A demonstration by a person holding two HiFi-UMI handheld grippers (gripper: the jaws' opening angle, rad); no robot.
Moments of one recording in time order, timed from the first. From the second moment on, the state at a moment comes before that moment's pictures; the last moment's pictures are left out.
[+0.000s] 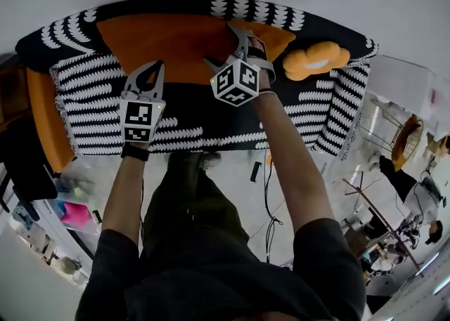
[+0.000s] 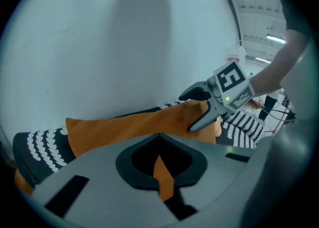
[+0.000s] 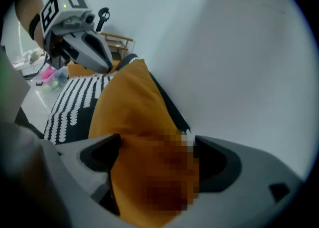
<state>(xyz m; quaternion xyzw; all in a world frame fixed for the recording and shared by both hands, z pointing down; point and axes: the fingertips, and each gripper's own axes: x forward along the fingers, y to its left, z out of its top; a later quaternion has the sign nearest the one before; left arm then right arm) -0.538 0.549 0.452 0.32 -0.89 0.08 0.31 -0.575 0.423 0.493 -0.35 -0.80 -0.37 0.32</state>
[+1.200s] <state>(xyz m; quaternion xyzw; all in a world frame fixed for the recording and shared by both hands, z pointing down) -0.519 0.546 0.456 0.34 -0.88 0.08 0.32 -0.485 0.402 0.468 -0.30 -0.81 -0.39 0.32</state>
